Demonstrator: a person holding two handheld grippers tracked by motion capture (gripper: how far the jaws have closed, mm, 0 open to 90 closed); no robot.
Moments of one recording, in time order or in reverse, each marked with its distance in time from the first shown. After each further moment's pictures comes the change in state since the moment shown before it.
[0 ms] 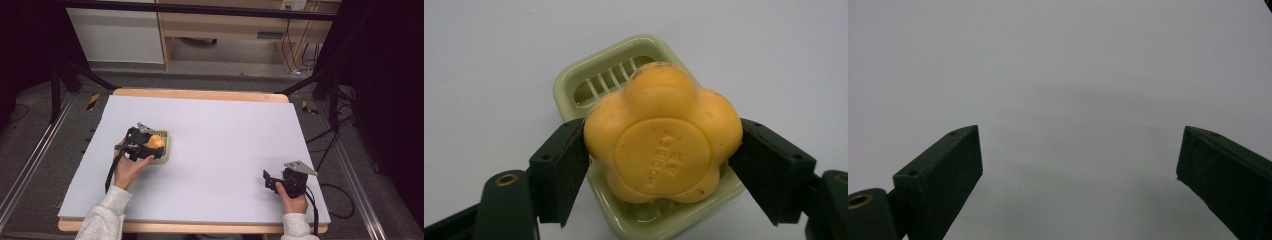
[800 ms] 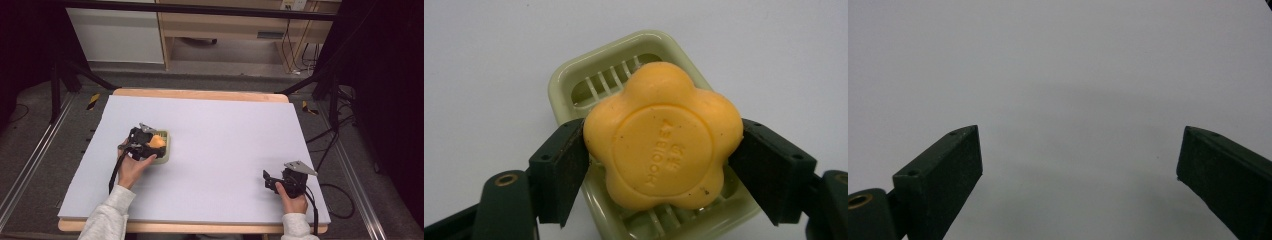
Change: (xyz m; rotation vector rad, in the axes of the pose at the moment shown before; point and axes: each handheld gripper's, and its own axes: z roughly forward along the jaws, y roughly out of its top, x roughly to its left) left arm -0.001 0.000 0.015 0.007 0.021 -0.027; right arm 0.000 0.000 0.000 0.003 -0.001 -0.003
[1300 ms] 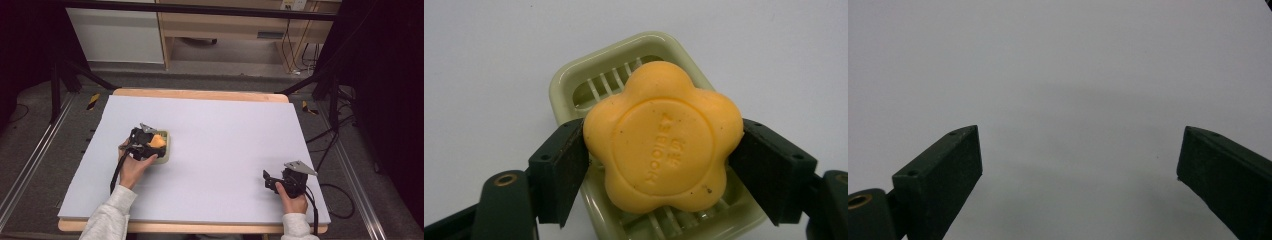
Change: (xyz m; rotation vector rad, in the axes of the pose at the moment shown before) left arm -0.002 -0.001 0.002 -0.008 0.015 -0.004; right arm 0.000 0.000 0.000 0.001 -0.001 0.003
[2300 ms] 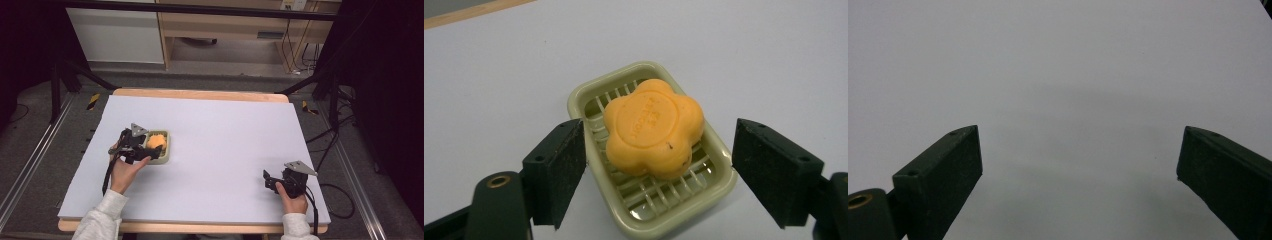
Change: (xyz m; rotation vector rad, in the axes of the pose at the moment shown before) left arm 0.006 -0.009 -0.038 -0.123 -0.046 0.005; right arm 0.000 0.000 -0.001 -0.005 -0.006 0.000
